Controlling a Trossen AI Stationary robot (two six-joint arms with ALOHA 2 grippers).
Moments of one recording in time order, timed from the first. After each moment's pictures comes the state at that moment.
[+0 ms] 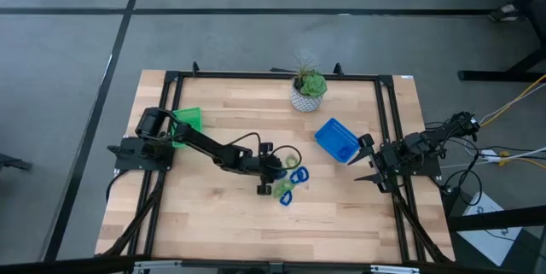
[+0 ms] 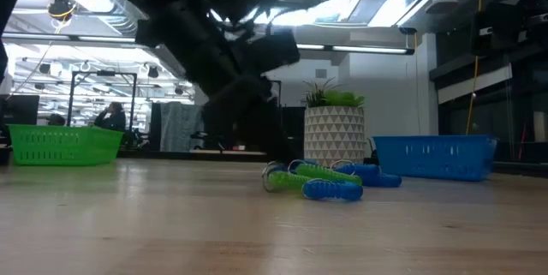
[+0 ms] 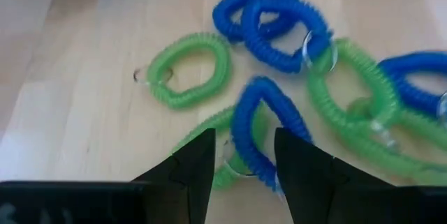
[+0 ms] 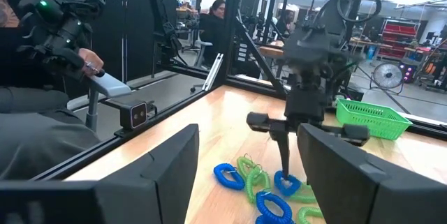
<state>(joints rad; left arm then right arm) -0.19 1.91 1.01 0.09 -0.27 -0.04 0.45 0.00 0.01 0.03 0.08 -0.16</state>
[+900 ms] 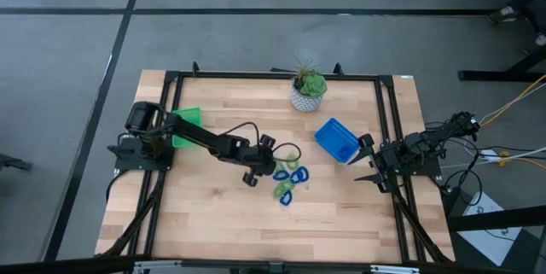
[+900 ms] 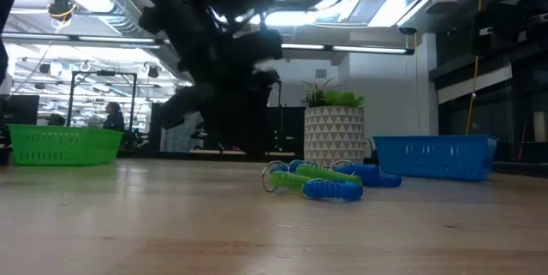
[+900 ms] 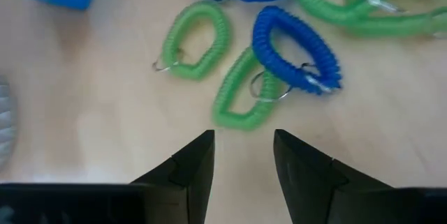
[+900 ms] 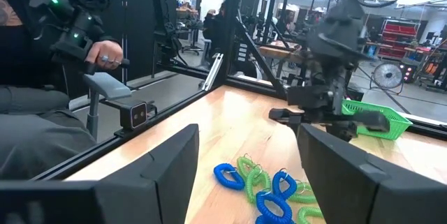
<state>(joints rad) -0.11 1.82 1.01 -0.13 -0.16 0.44 0.45 0.00 0.01 0.03 0.08 -0.16</state>
